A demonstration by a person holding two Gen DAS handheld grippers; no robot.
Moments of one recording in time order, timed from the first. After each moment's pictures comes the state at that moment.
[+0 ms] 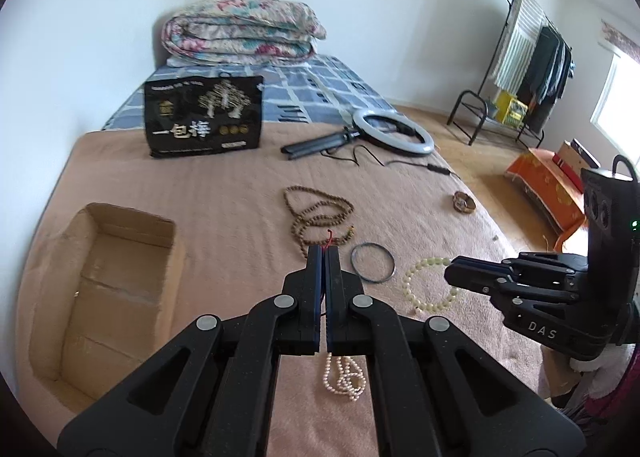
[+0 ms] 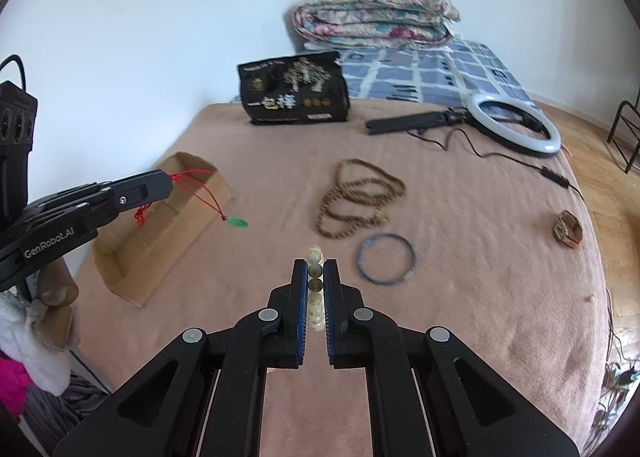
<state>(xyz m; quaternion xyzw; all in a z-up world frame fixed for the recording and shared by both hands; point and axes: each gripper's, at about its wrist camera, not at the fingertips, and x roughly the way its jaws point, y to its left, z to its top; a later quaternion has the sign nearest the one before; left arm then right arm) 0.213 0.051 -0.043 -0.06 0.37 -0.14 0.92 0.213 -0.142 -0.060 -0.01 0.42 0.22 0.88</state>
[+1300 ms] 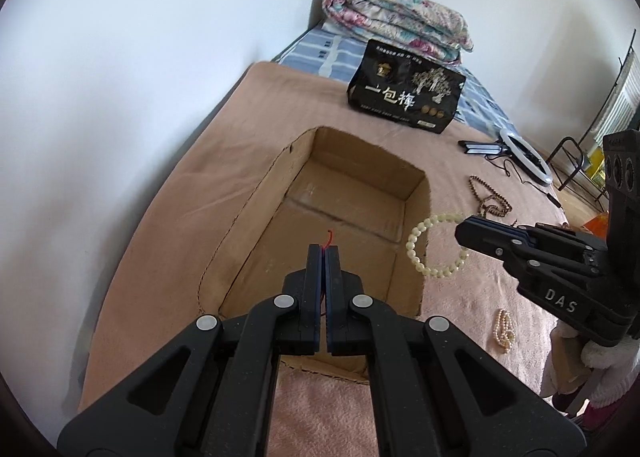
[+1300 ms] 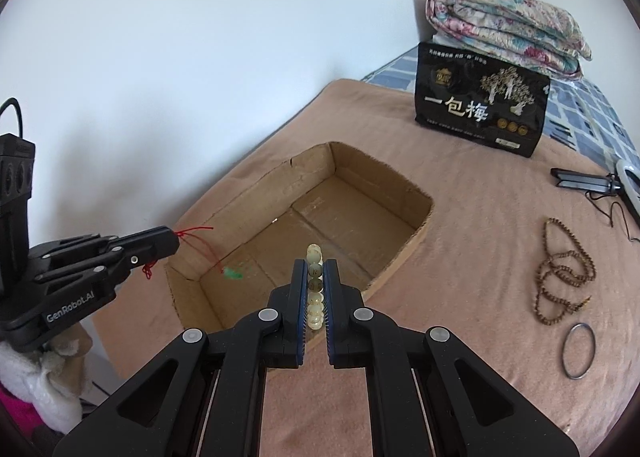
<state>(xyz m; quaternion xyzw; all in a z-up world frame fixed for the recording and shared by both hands) 0.158 0.269 -0.096 -0.14 0.42 0.05 0.90 0.227 0.093 -0.086 -0.06 0.43 0.35 0.83</state>
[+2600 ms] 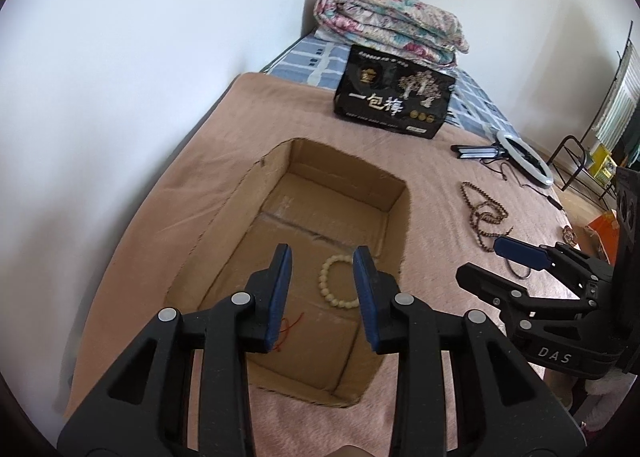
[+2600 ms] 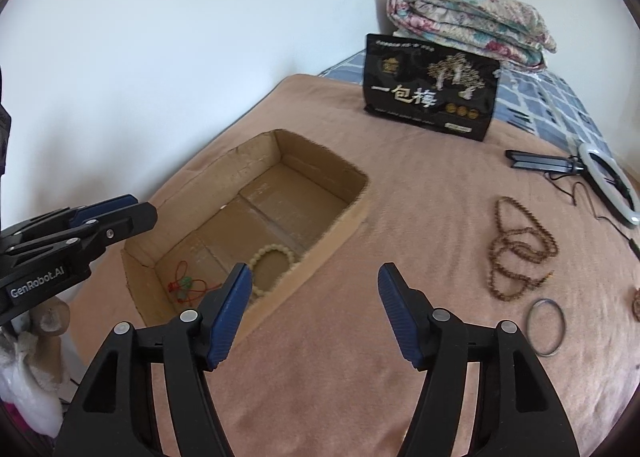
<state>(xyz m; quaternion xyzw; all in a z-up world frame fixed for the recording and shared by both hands) 0.177 0.233 -0.087 -0.12 0.40 0.05 0.91 0.226 0.051 -0.091 -0.08 0.42 0.28 0.86</state>
